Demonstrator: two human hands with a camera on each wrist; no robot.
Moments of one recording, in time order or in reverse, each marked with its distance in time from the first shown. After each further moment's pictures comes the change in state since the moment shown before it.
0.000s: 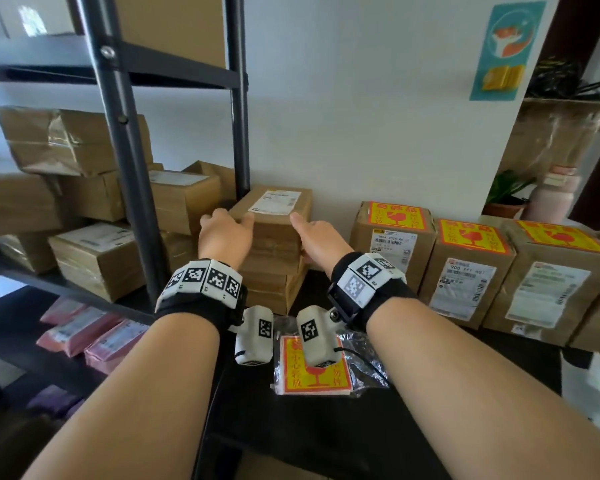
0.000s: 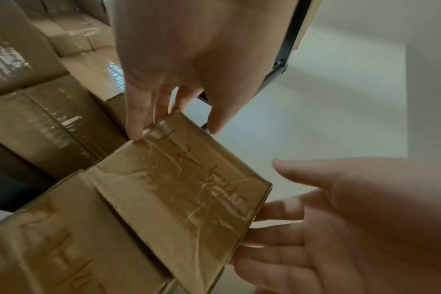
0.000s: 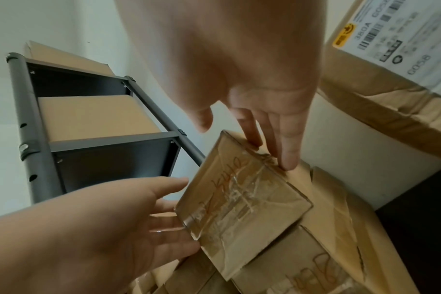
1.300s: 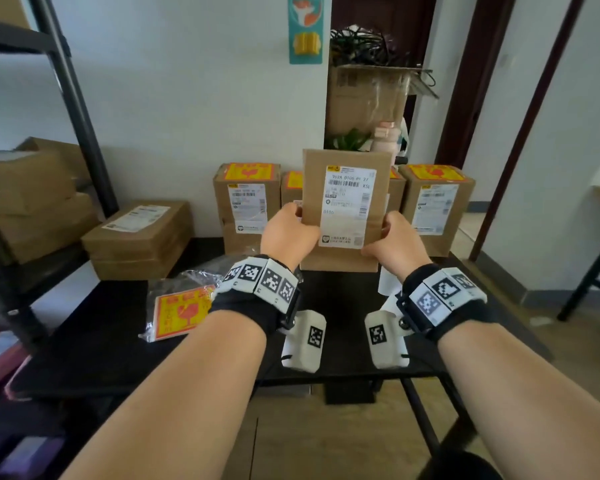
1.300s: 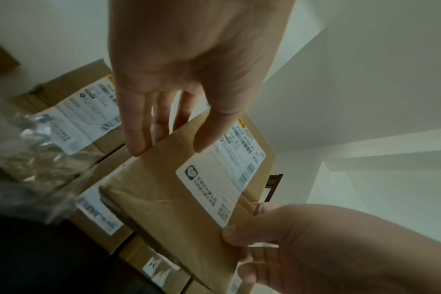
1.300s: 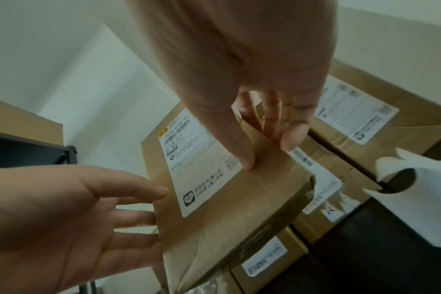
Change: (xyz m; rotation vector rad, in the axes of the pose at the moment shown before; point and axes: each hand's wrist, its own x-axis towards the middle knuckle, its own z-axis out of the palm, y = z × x) left_hand -0.224 0.125 0.149 -0.206 -0.492 0.436; right_hand -0.194 0.177 -0.230 -0.252 0.599 0.129
